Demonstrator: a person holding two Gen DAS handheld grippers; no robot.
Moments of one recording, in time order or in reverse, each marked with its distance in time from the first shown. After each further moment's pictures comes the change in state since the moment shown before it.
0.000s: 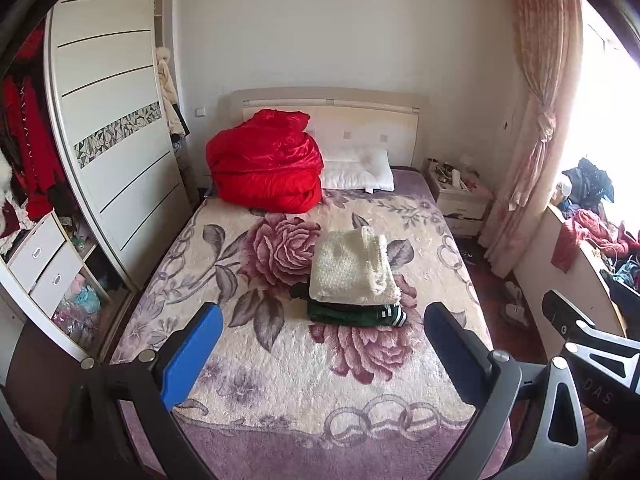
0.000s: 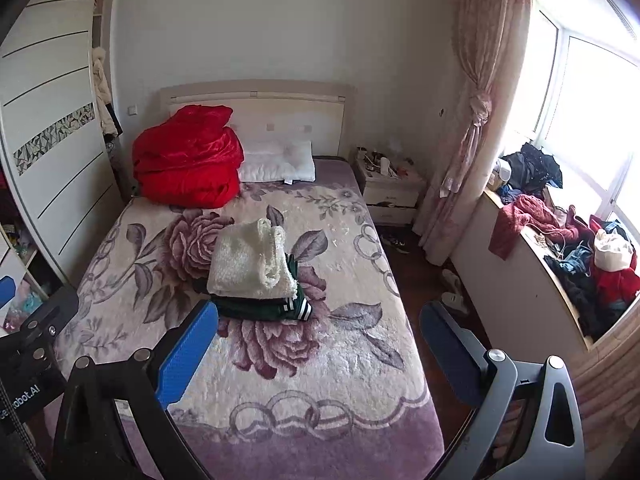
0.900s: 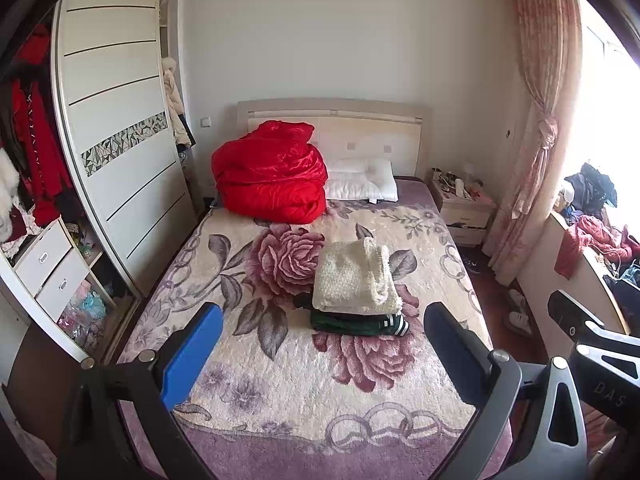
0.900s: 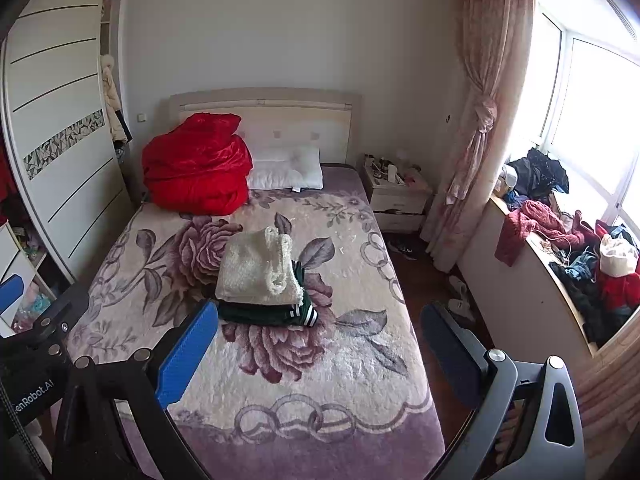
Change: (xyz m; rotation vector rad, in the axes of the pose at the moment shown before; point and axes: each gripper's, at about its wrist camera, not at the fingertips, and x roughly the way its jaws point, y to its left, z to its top) left arm -0.018 -0.005 0.002 0.001 -0.036 0.016; right arm -0.008 -0.012 0.015 -0.009 -0.019 0.039
